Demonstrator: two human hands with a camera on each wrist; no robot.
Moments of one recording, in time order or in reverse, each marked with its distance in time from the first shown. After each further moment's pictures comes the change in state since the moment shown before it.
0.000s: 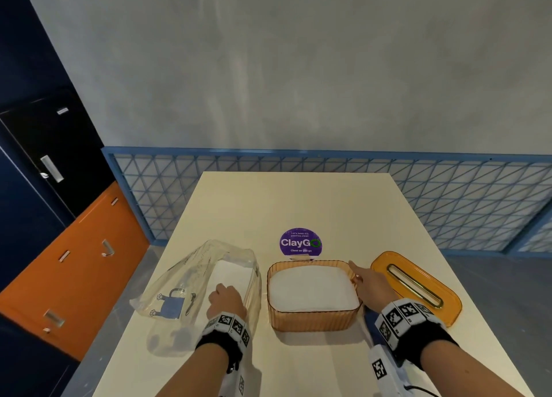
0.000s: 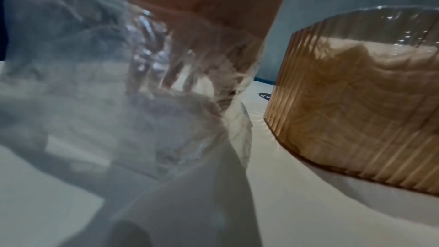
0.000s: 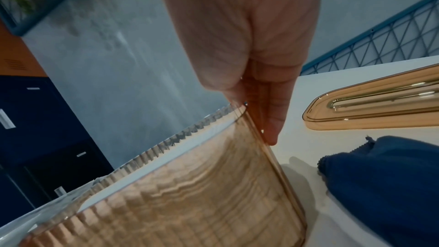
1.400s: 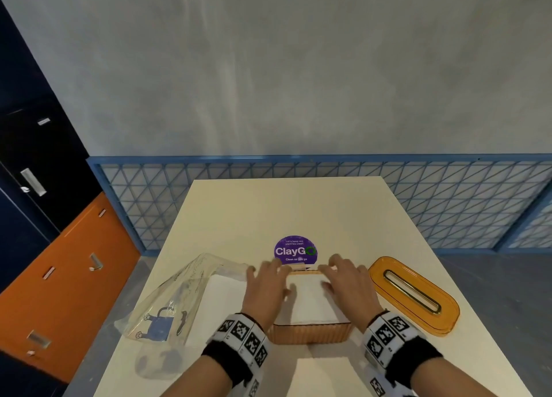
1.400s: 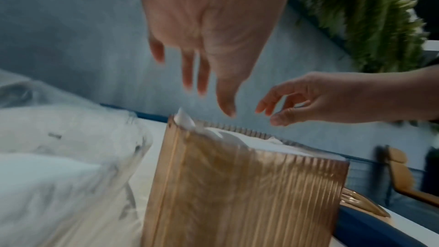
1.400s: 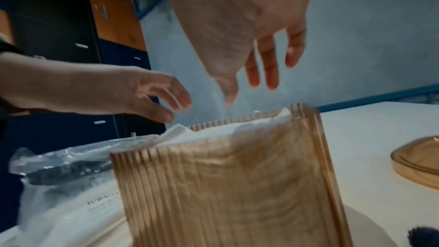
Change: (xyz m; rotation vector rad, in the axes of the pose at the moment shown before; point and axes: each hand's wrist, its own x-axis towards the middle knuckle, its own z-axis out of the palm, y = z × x) left_hand -0.038 0.064 -0.061 0.016 0.347 0.688; right_hand -0.006 -0.041 0.008 -0.579 0.325 -0.375
